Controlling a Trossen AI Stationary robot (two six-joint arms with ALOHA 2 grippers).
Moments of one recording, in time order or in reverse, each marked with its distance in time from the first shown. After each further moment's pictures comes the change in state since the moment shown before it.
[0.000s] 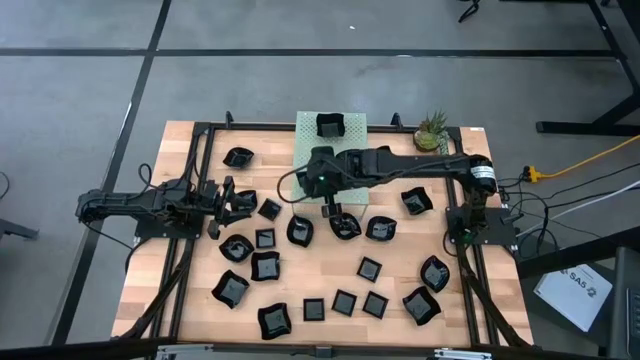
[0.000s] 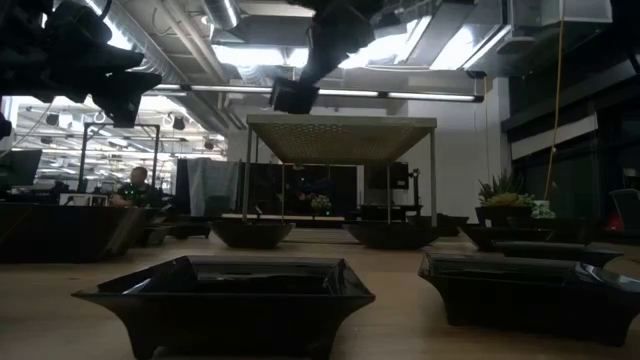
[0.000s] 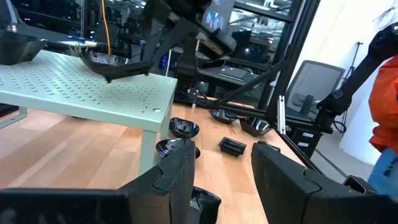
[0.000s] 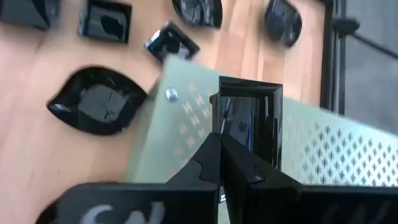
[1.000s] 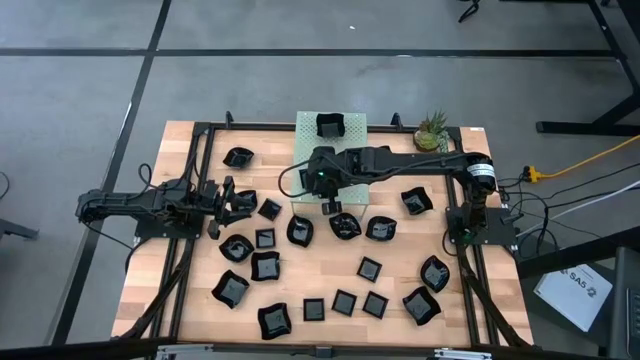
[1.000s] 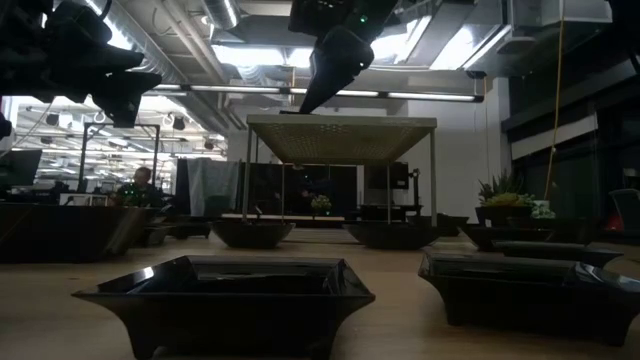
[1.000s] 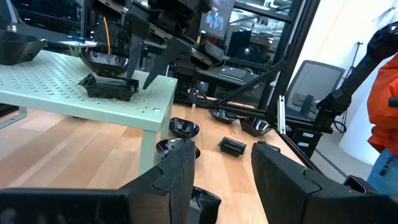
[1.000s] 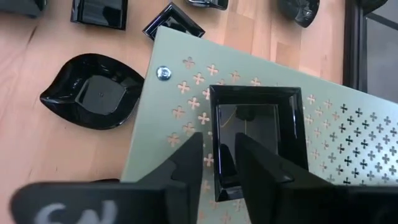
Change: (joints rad) left arm 0.000 0.000 0.000 0.000 0.000 0.000; right arm -0.045 0.001 -0.082 0.062 -0.063 0.022
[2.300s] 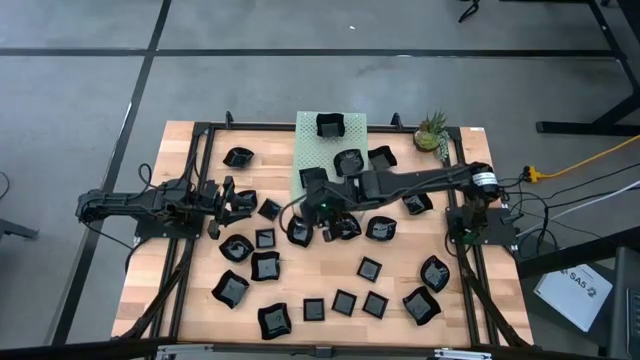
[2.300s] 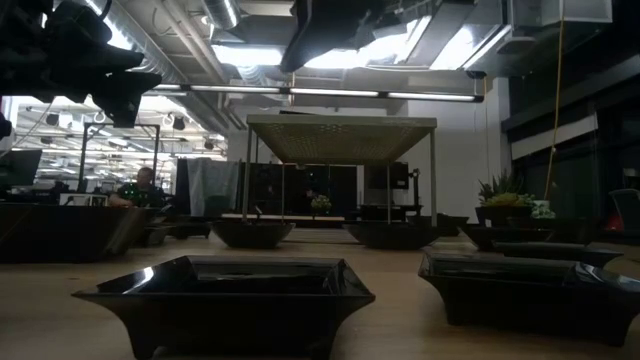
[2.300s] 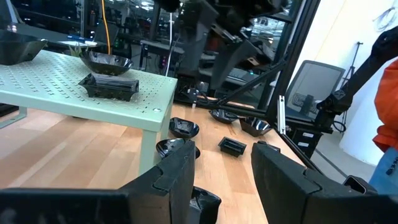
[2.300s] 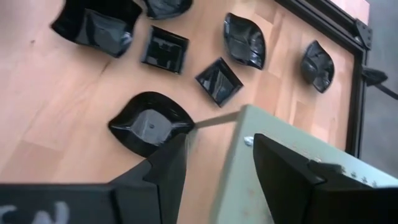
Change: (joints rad) left arm 0.000 0.000 0.000 0.000 0.000 0.000; right arm 0.181 -0.005 0.049 0.016 0.051 -0.055
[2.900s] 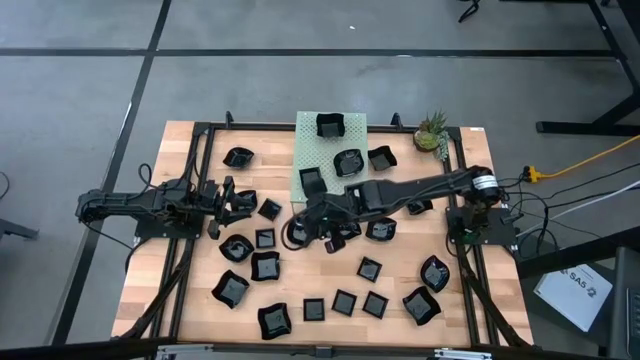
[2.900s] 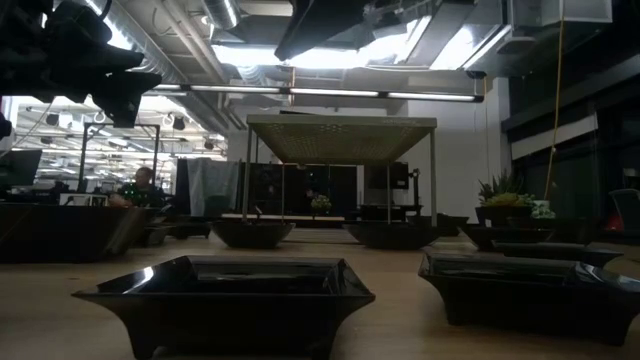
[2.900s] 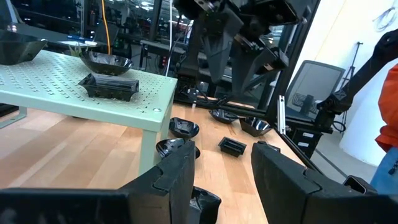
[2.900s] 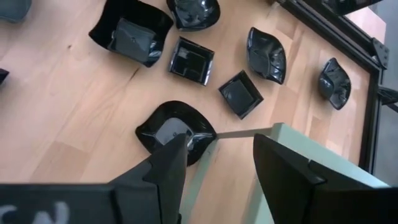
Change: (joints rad) left arm 0.000 0.000 0.000 0.000 0.000 0.000; right arm 0.061 0.008 0.000 -0.001 0.000 0.000
